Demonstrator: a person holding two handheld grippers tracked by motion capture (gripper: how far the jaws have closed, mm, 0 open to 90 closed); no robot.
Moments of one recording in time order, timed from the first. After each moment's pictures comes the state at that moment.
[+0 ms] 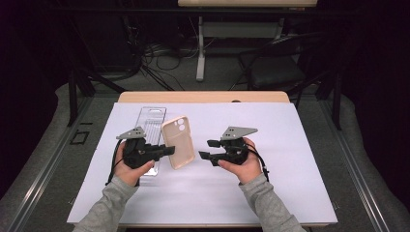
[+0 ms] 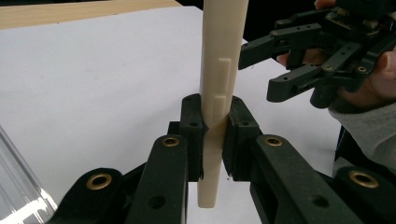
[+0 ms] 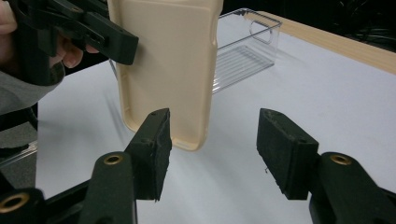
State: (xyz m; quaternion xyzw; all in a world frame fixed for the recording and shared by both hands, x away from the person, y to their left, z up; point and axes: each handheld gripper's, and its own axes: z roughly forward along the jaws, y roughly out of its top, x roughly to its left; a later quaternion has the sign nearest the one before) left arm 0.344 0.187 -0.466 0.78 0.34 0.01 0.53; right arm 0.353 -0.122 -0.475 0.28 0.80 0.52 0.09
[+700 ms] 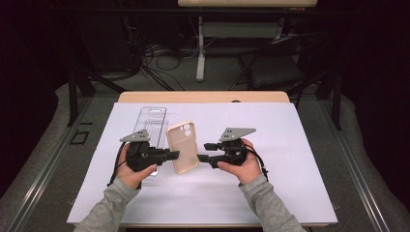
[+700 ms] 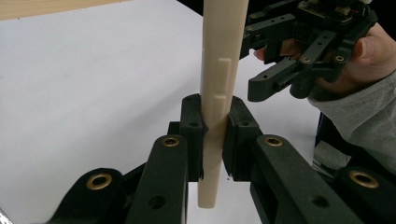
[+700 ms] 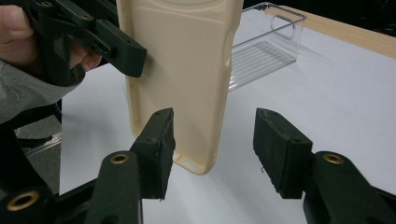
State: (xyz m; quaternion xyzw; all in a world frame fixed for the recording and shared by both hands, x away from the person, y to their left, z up) left arm 0.339 0.180 -0.466 0.79 0.31 -0.01 0.53; right arm 0.352 -0.120 -0.476 0.26 0.81 0.53 0.06
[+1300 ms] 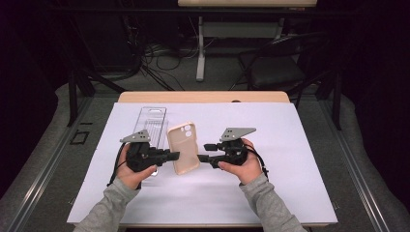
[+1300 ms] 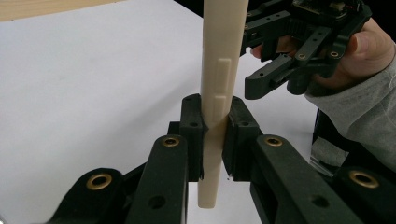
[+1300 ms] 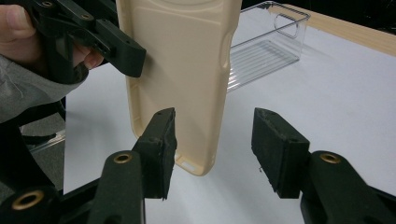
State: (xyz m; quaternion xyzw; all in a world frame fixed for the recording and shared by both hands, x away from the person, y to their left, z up) left arm 0.337 0.179 -0.466 0.79 0.30 -0.01 0.53; right arm 0.352 -0.121 -0.475 0.25 0.81 0.53 0.05
